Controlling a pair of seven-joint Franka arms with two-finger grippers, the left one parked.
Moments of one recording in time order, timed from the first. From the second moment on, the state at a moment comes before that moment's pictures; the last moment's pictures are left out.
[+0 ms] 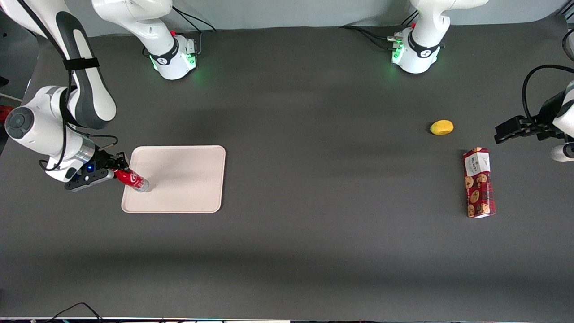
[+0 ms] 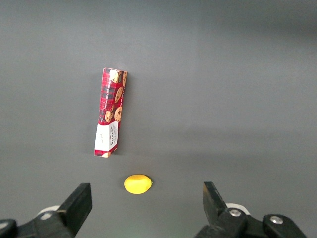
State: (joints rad) arm 0.08 0.15 -0.19 -2.21 0.07 2.36 -0.50
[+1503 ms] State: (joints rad) arm 0.08 0.15 -0.12 -1.69 0.07 1.71 -0.23
